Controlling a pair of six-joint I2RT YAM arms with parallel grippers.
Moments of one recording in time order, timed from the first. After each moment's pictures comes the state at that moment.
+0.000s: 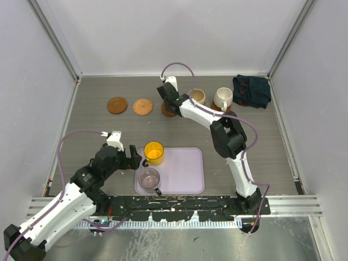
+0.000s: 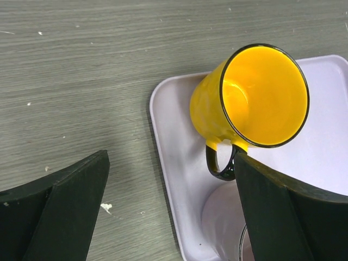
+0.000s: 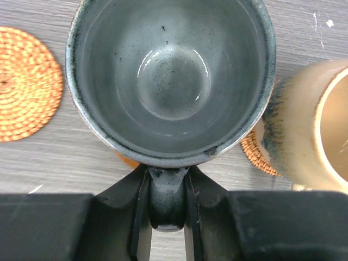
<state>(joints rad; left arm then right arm) -0.63 0.56 0.39 -0.41 -0.17 -0.46 0.70 2.20 1.82 -0.36 0.47 0.30</state>
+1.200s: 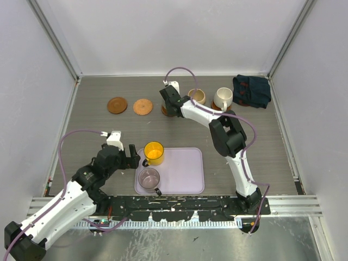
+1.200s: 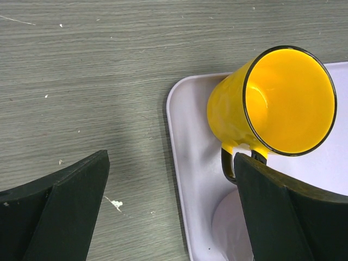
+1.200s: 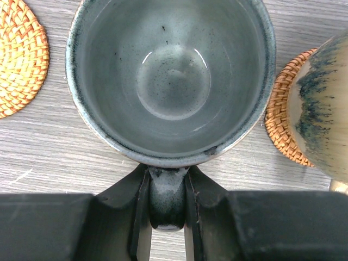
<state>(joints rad) -0.63 0.57 0.39 -0.43 -0.24 -0.48 0.66 2.24 1.79 -0.39 0.35 0.37</state>
